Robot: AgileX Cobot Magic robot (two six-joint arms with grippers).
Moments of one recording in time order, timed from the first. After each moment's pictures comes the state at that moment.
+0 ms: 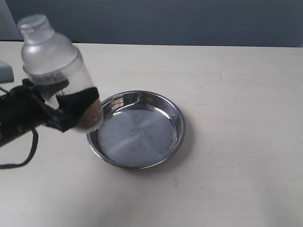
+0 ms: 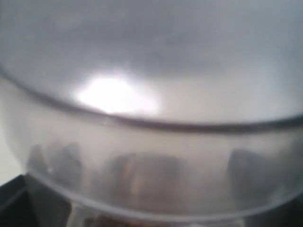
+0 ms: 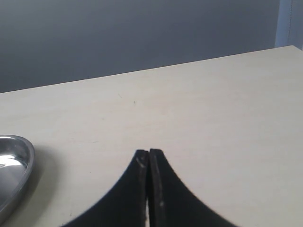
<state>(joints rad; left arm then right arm) -0.04 1.47 -0.27 0.62 -1.15 -0.52 -0.03 0.00 0.00 0.20 0.31 0.00</state>
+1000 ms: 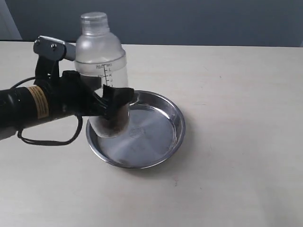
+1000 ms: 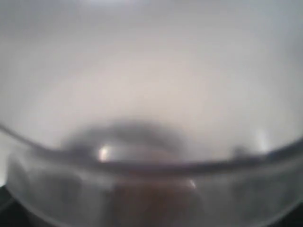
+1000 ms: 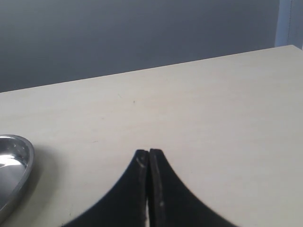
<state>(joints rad) -0.34 1.45 -0.53 0.60 -0.53 -0.72 -0.03 0.00 0.00 0.20 0.31 0.00</state>
